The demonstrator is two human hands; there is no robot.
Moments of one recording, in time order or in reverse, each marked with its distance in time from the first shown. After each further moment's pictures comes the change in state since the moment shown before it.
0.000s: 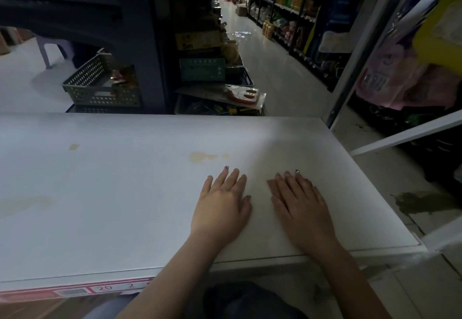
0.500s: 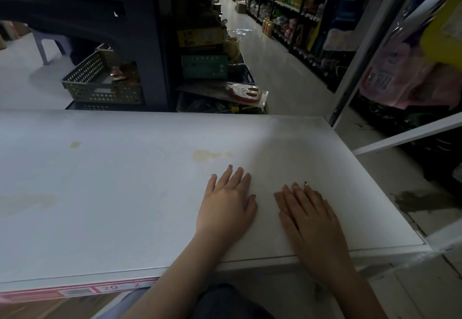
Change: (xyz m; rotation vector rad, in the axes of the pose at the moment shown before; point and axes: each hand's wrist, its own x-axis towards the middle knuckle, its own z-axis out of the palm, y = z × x) left_hand 0.002 -0.003 0.004 0.002 0.016 0.006; right_hand -0.027 0.001 0.015 -0.077 0.129 0.010
